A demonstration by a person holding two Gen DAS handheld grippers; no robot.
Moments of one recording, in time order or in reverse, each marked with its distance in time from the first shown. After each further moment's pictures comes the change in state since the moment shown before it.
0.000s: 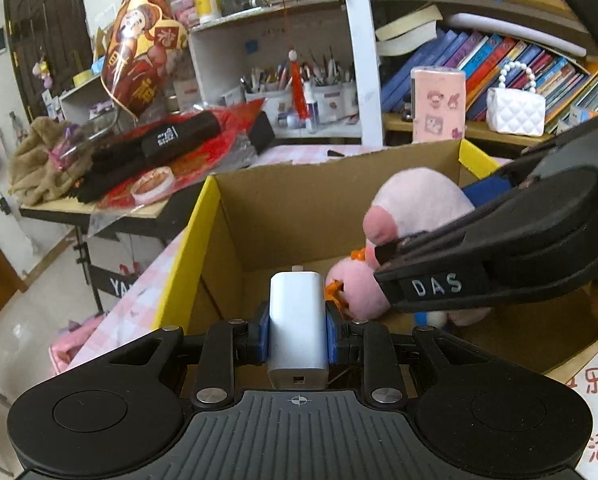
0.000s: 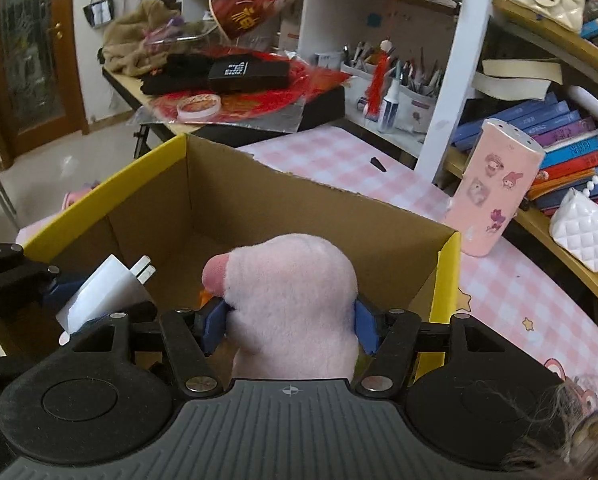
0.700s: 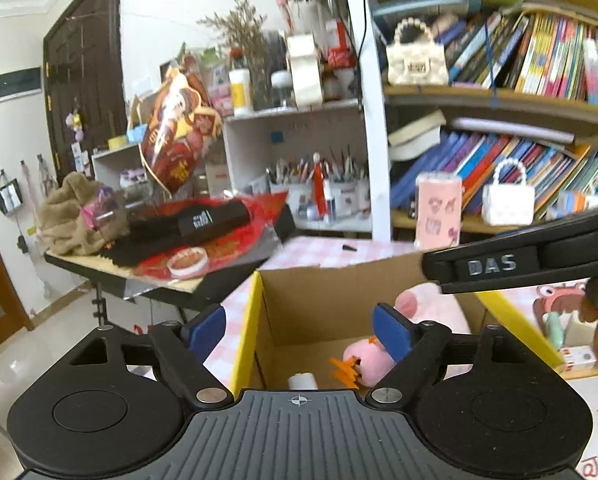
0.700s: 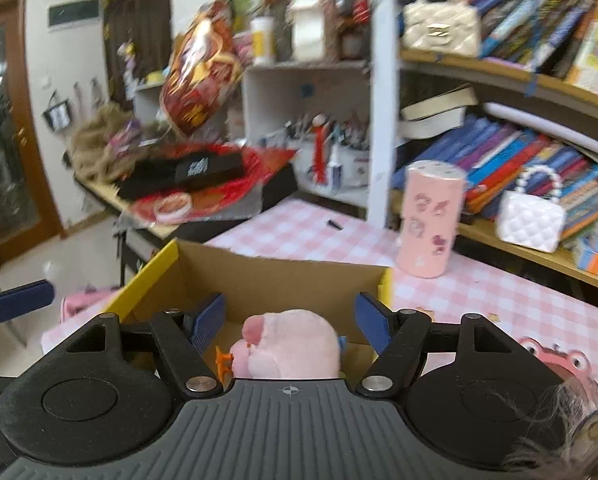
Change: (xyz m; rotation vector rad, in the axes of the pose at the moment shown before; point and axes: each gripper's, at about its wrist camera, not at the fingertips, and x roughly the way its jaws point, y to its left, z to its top) left arm -0.085 0.021 0.008 -0.055 -0.273 0.020; right arm -0.088 -0.012 -0.006 0.249 -0.232 -0.078
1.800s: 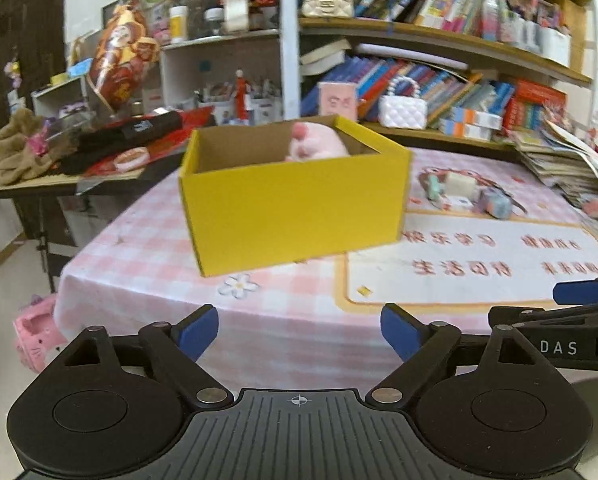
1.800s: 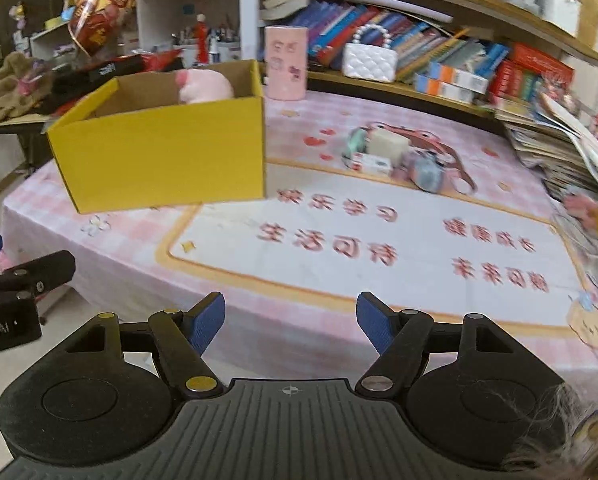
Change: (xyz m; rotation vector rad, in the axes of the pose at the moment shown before) left arm -0.119 0.006 -0.123 0.039 0.184 -0.275; right arm -0.170 0.054 -0.200 0.162 0.216 -0.369
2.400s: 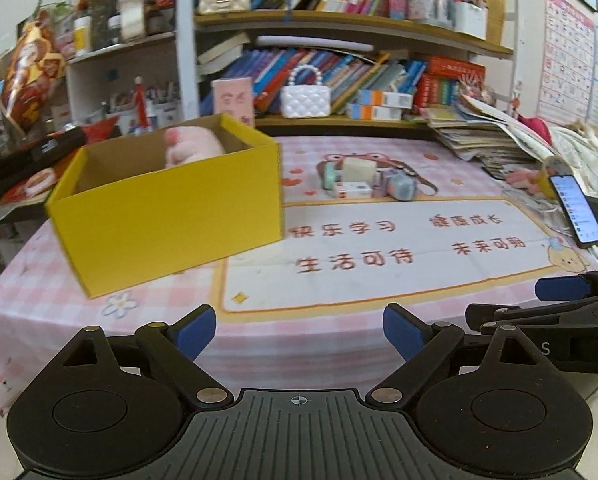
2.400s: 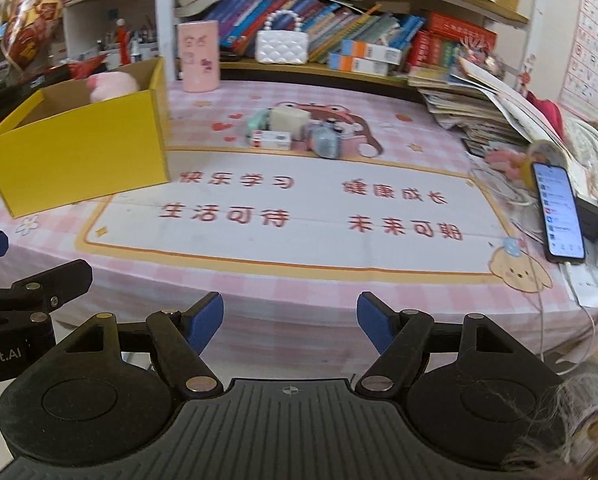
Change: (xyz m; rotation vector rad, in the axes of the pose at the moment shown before) left arm 0.011 -0.073 0.009 0.118 0.013 -0.203; right arm -0.020 -0.057 -0.023 0.122 0.026 -0.162
